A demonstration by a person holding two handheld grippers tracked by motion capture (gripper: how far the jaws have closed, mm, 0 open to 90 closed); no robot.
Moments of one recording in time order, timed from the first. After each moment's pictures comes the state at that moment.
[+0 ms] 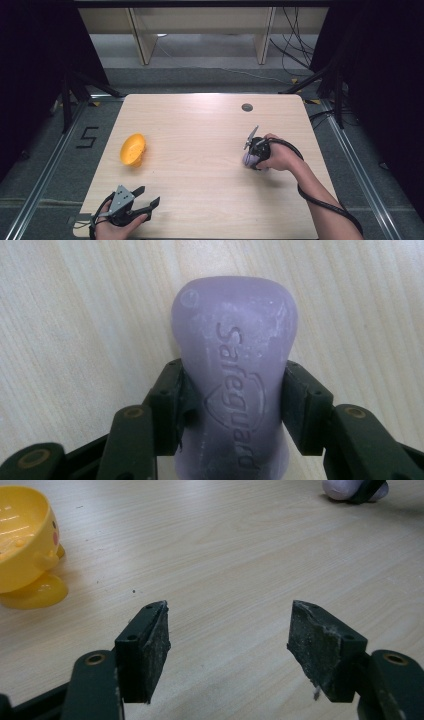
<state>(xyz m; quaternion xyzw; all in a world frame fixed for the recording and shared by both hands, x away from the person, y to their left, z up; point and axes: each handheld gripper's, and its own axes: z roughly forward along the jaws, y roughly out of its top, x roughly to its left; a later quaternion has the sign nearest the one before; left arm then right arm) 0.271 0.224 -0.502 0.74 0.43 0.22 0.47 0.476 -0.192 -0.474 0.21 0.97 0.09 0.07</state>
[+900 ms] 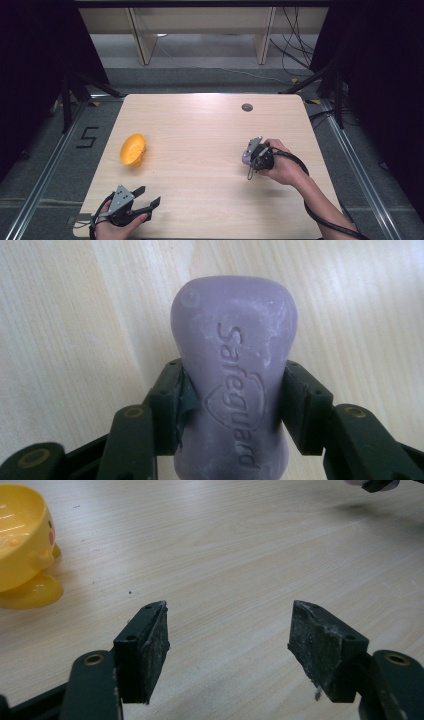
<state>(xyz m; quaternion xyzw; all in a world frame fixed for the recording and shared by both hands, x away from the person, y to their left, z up) 0.271 0.225 -0.502 0.74 0.43 0.22 0.47 0.430 -0.189 -0.452 0.15 0.96 0.14 0.20</state>
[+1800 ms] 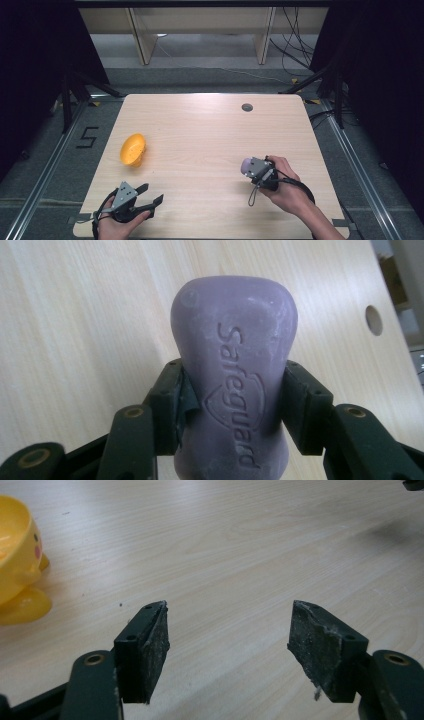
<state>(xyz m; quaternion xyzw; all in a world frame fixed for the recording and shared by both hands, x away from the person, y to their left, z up) 0.281 0.215 -0.491 0.75 0.42 0.21 0.47 0.357 -0.185 -0.437 0.14 0.93 0.17 0.30</state>
